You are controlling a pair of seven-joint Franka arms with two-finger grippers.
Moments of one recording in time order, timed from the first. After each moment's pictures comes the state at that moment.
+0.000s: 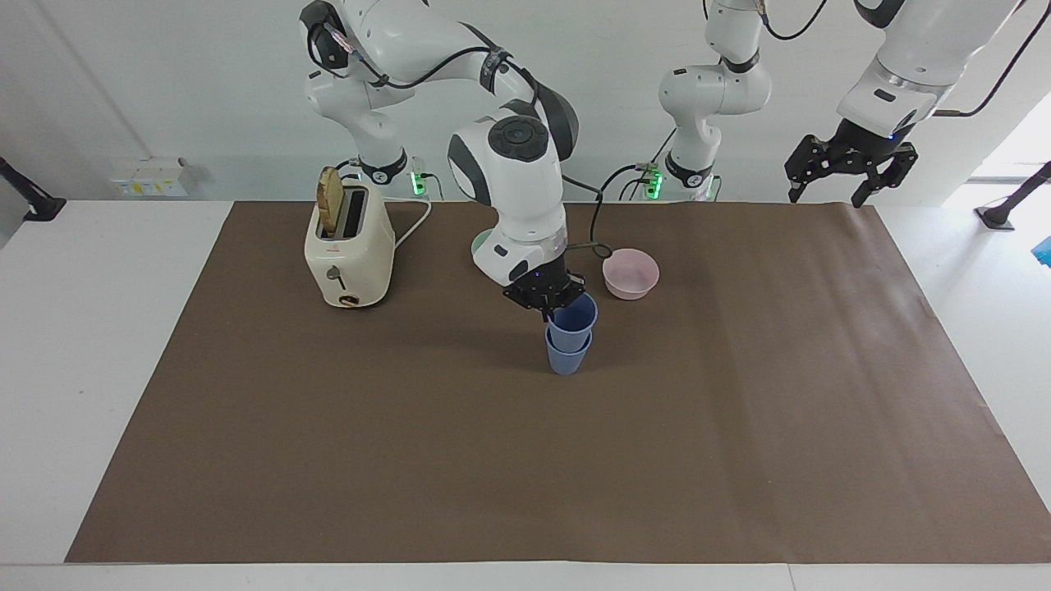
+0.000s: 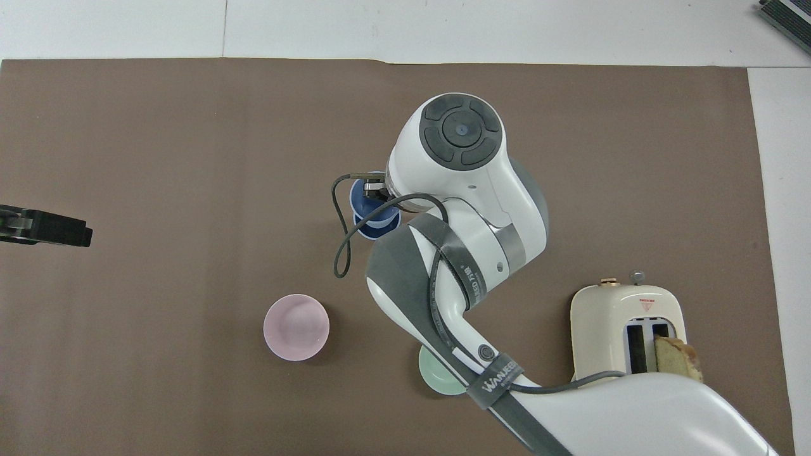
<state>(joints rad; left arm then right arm) -0.02 -0.10 -0.05 -1.62 -0.02 1.52 0.09 0.40 0.48 0.19 -1.36 -0.01 1.95 0.64</state>
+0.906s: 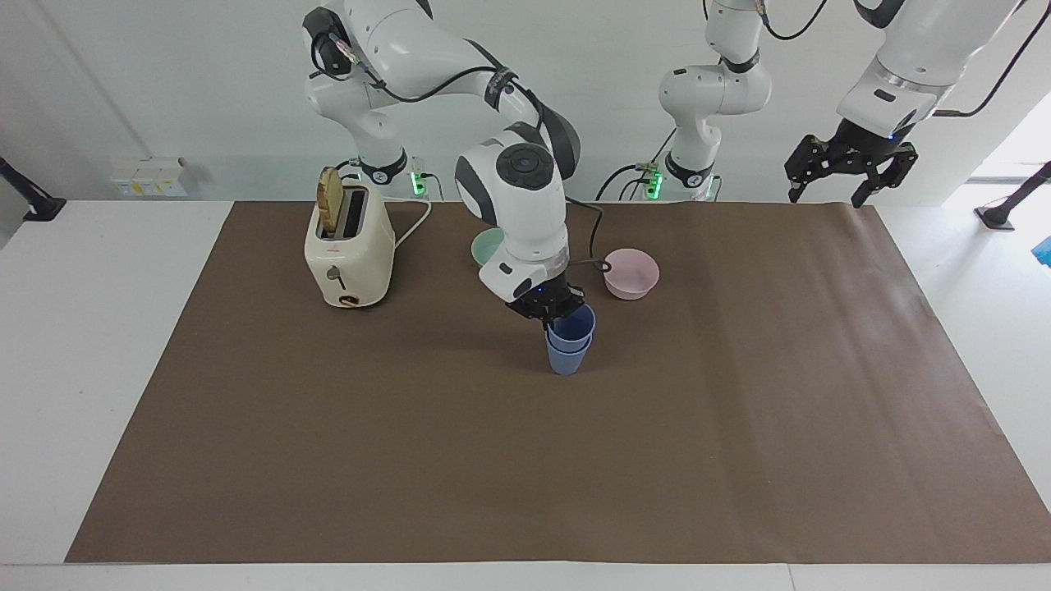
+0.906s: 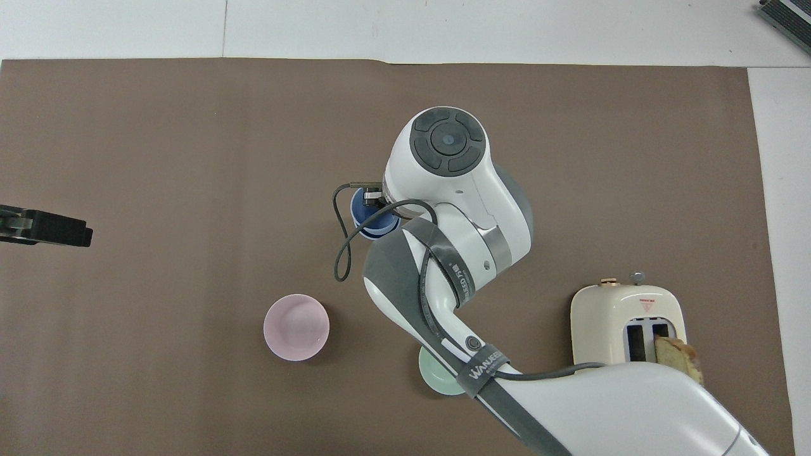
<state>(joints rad) -0.02 -0.10 -0.05 -1.62 -0.02 1.52 0.09 0.40 0.50 0.19 -1.40 -0.01 1.98 0.64</state>
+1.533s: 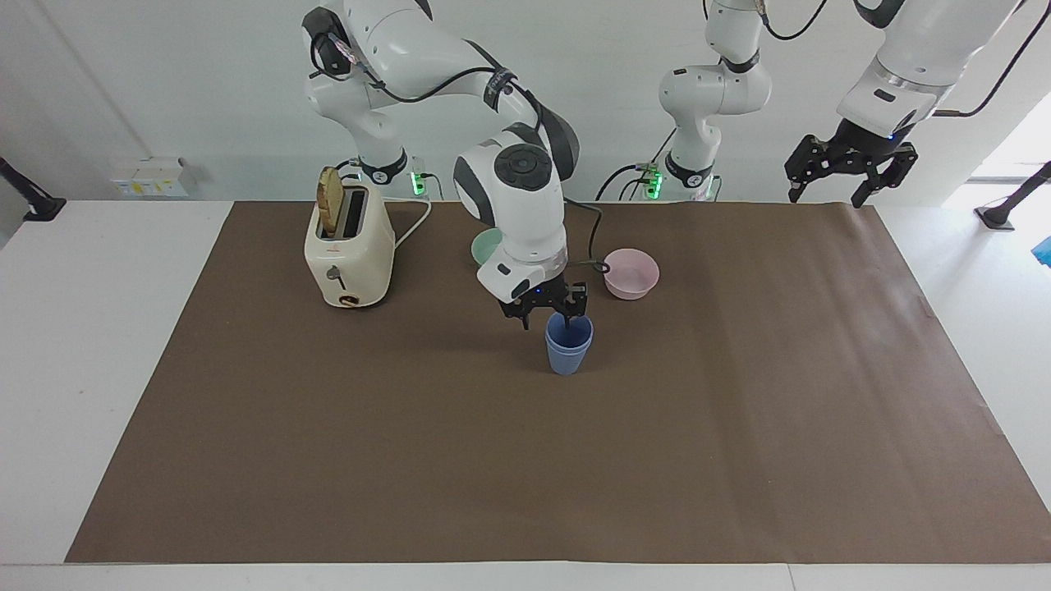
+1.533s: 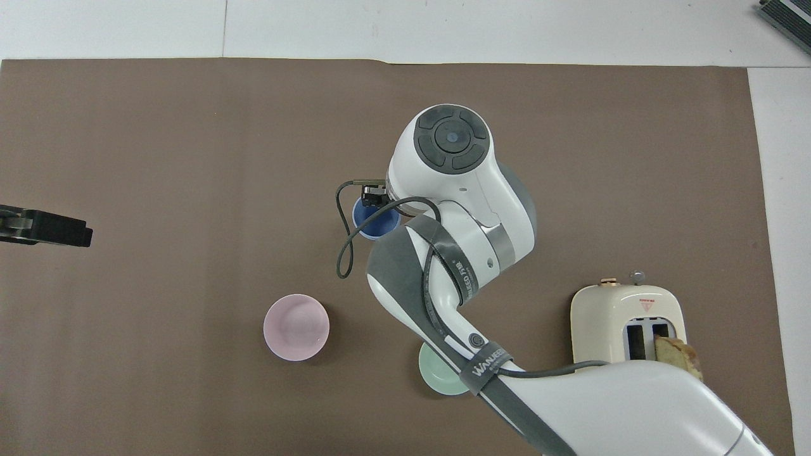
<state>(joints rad) -0.02 -0.10 -0.05 -1.62 -0.02 1.52 0.09 0.39 0.50 0.19 -1.40 -0.02 1.98 0.65</state>
